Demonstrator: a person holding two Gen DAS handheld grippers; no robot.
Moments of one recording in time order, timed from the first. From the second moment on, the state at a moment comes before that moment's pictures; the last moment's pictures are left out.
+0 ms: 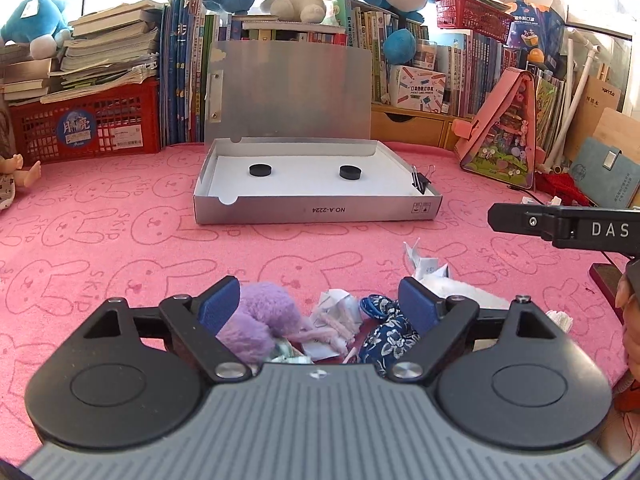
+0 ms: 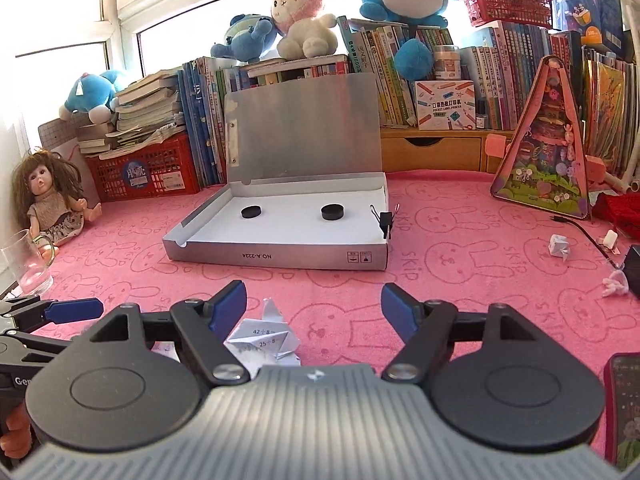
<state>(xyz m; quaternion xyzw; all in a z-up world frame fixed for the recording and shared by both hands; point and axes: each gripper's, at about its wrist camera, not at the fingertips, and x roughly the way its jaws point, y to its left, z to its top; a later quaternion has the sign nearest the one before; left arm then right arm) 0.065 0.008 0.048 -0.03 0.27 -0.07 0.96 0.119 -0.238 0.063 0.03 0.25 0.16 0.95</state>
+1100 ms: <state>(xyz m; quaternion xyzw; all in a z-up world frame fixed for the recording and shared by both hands) 0.071 0.047 0.024 -0.07 0.27 -0.02 0.96 0.120 -0.203 0.010 0.08 0.32 0.25 0.91</state>
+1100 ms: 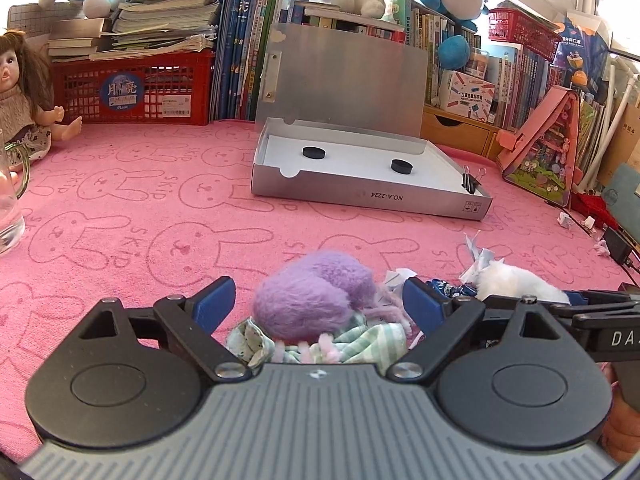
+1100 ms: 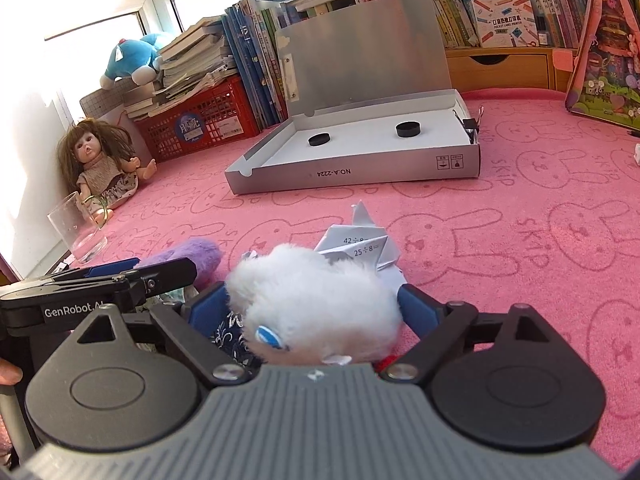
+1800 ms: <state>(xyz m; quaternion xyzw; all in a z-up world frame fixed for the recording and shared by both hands) 0.096 0.059 0.008 -0.13 0.30 -0.03 0.94 0.120 -0.203 0.020 0.07 0.33 0.25 0.91</state>
